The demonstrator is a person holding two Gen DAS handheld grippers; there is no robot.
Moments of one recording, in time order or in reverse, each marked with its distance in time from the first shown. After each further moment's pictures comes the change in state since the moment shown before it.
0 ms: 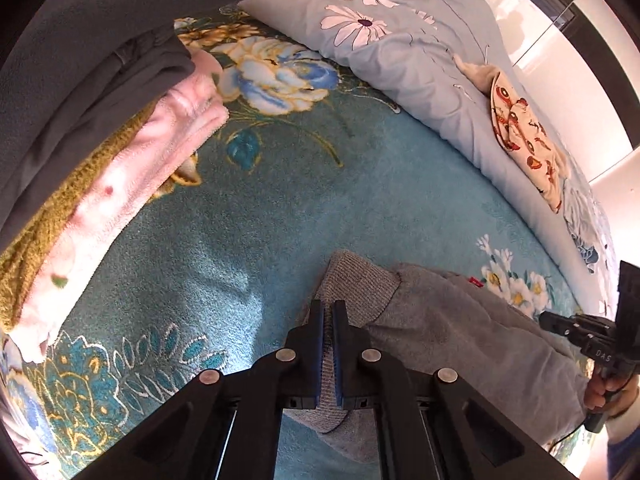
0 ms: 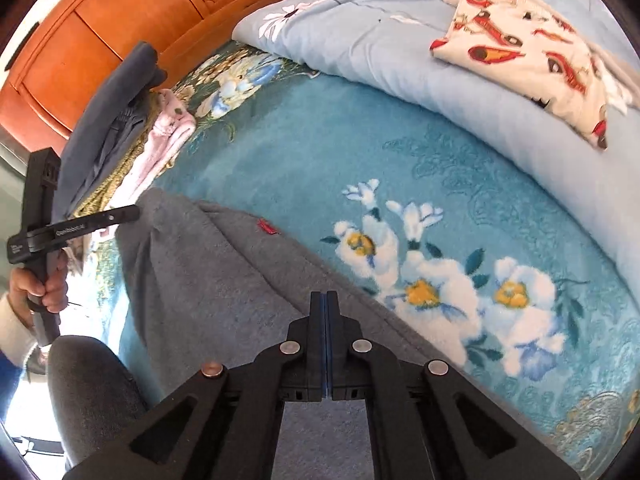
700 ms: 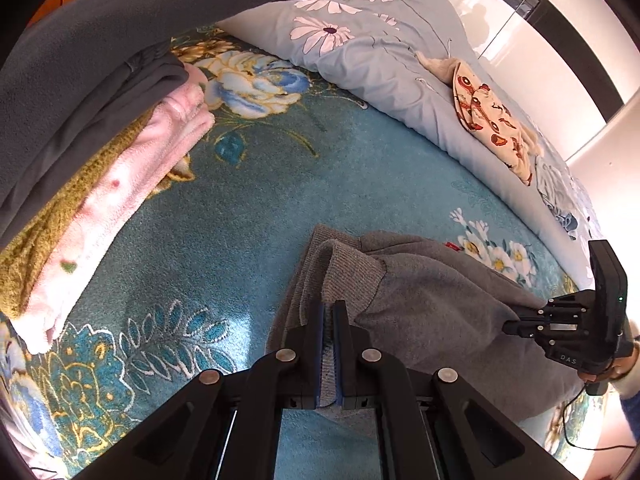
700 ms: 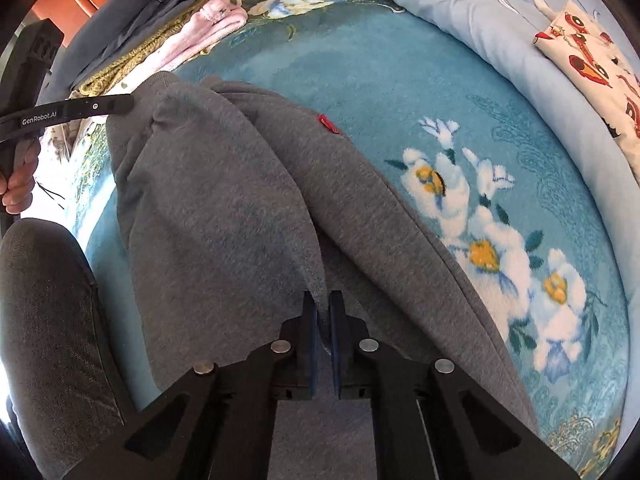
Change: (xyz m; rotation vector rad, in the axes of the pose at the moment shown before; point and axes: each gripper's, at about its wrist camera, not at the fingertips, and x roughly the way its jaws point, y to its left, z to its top) left arm -0.029 -0.007 -0.033 0.122 -0.059 -0.039; right arm 0.030 0.044 -0.043 -0.287 0.173 -0.142
